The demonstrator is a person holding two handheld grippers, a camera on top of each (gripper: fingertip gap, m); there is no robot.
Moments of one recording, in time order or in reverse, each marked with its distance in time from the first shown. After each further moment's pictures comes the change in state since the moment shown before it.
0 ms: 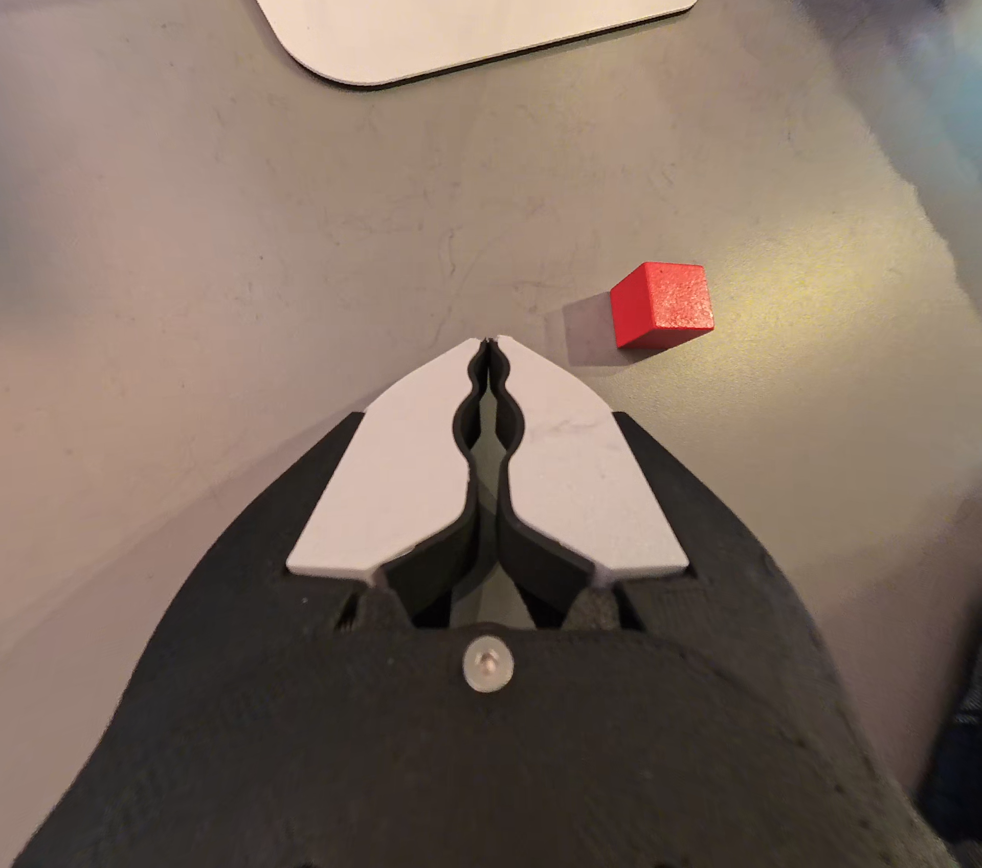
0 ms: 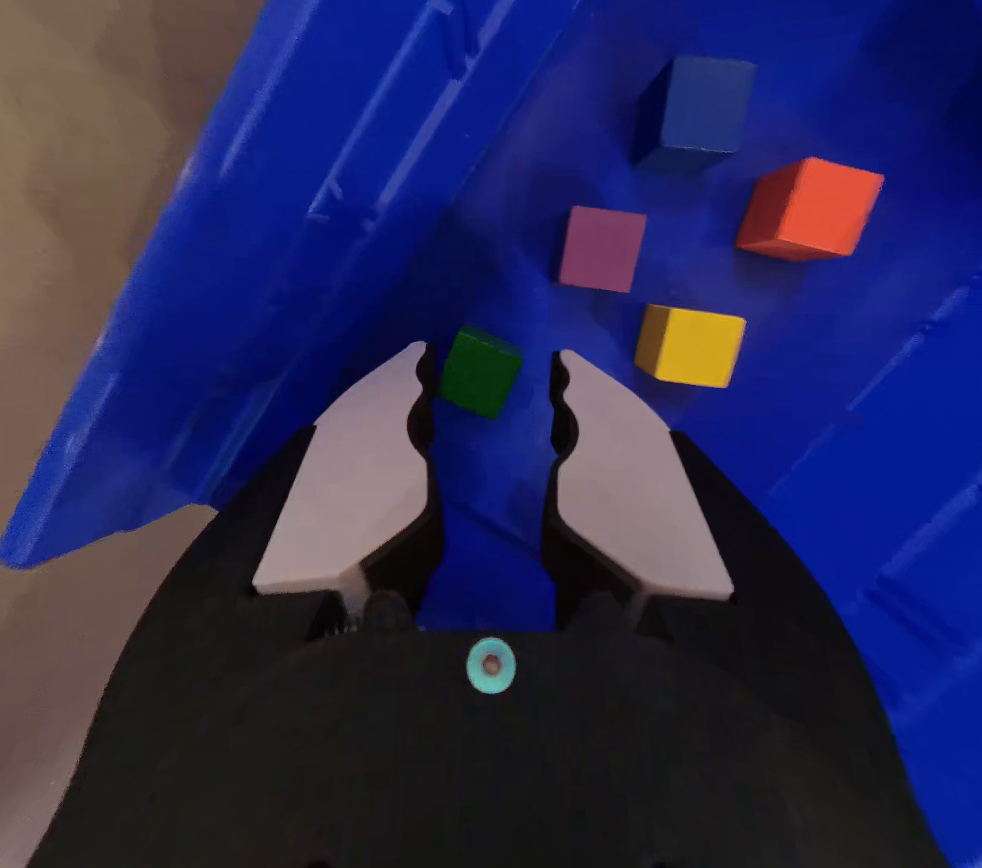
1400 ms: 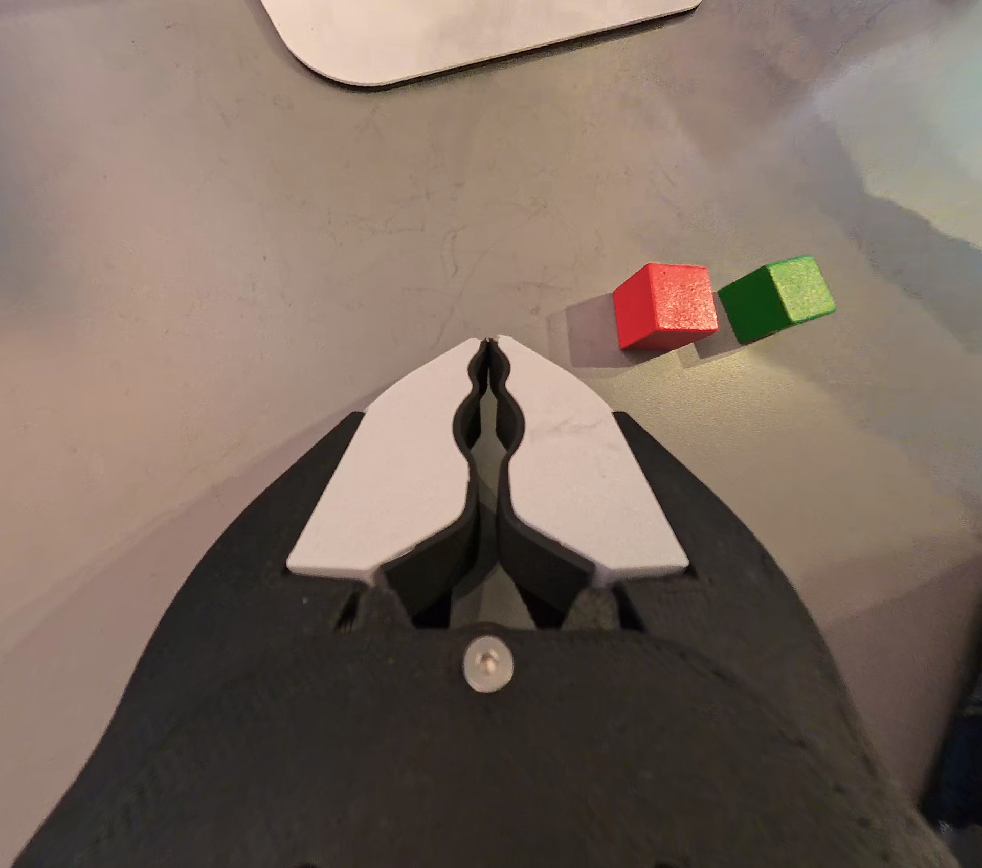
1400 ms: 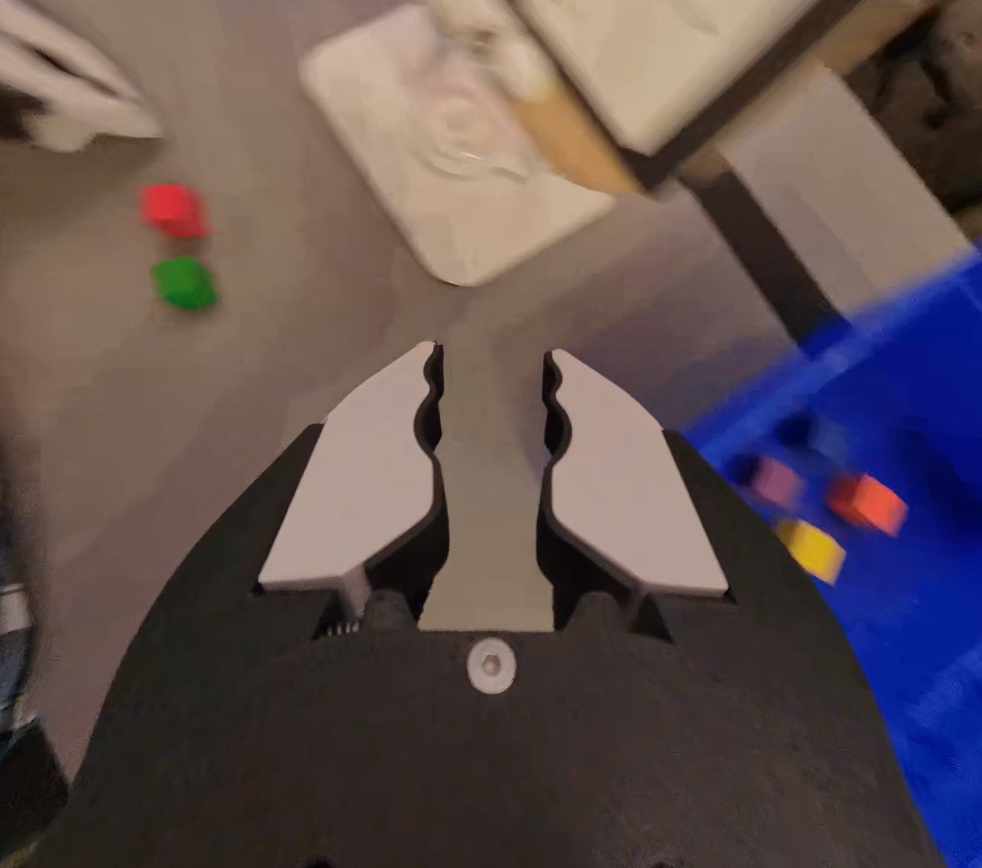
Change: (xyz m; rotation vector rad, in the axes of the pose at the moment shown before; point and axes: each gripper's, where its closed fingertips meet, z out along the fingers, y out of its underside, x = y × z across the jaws) left arm -0.001 0.000 0.000 -0.001 -0.009 0.001; right arm -0.163 -0.063 -0.116 0.377 -0.109 -0.346
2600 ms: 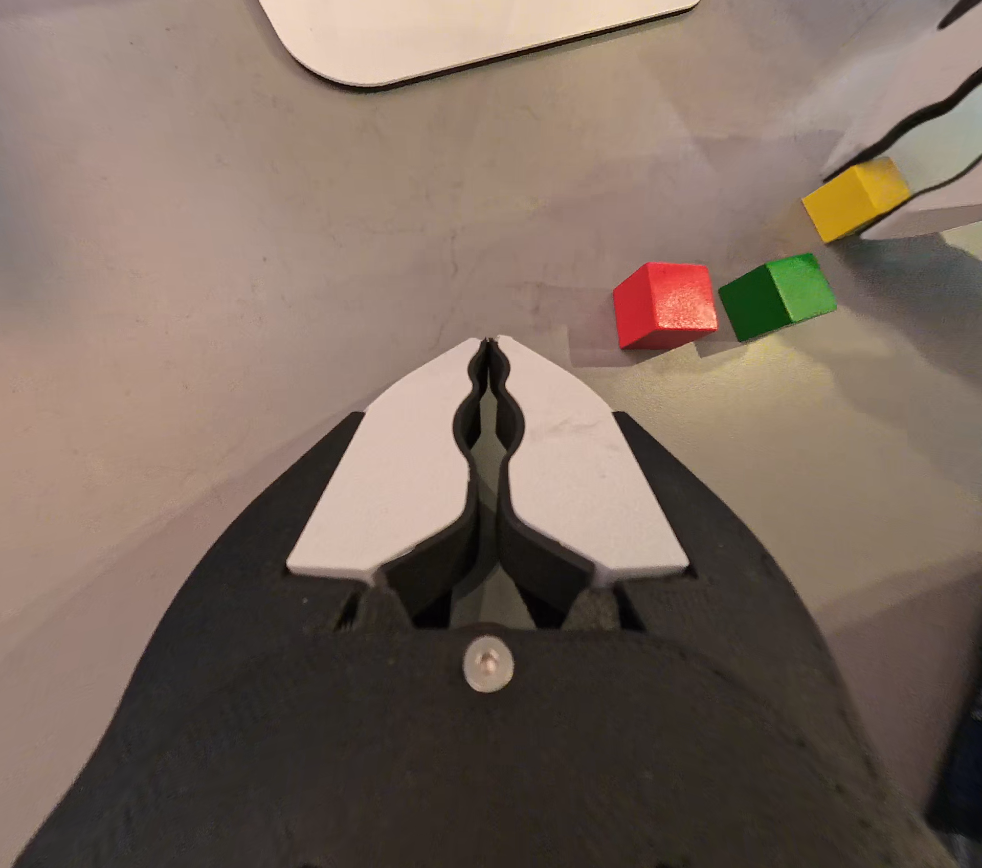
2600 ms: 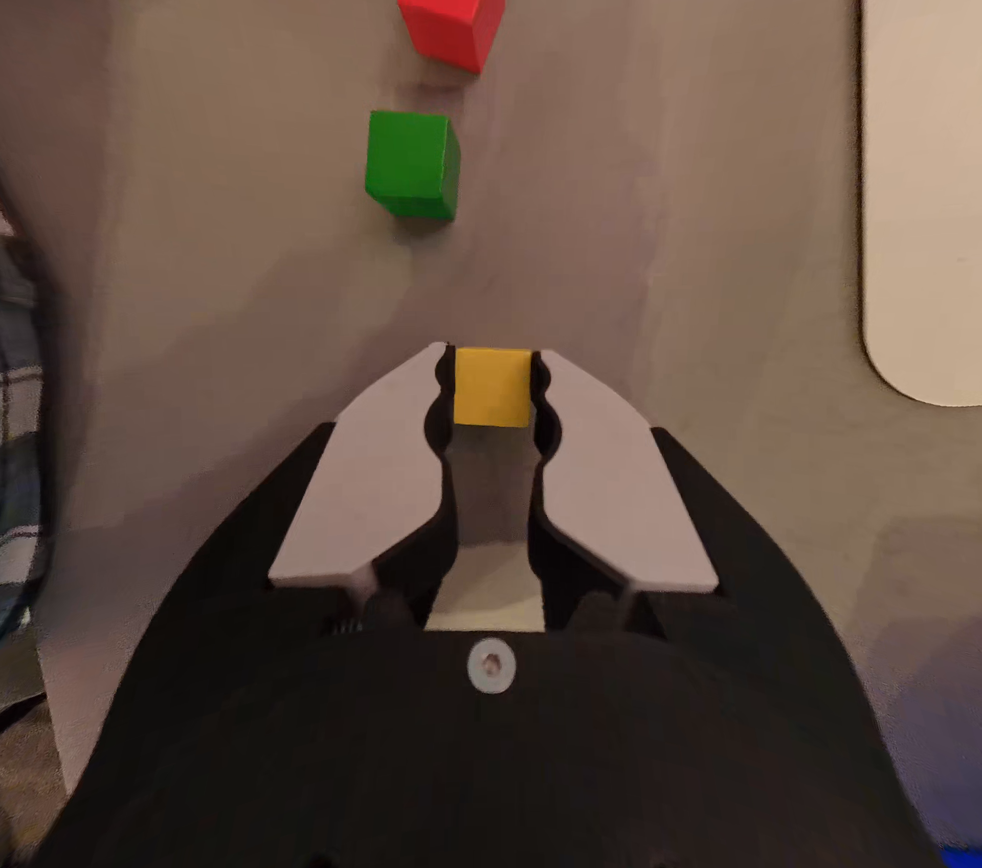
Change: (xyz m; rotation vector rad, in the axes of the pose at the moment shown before) left arm 0.001 0.000 0.000 -0.001 -0.001 0.005; right arm -0.166 0.065 0.120 -0.247 -0.417 -0.313
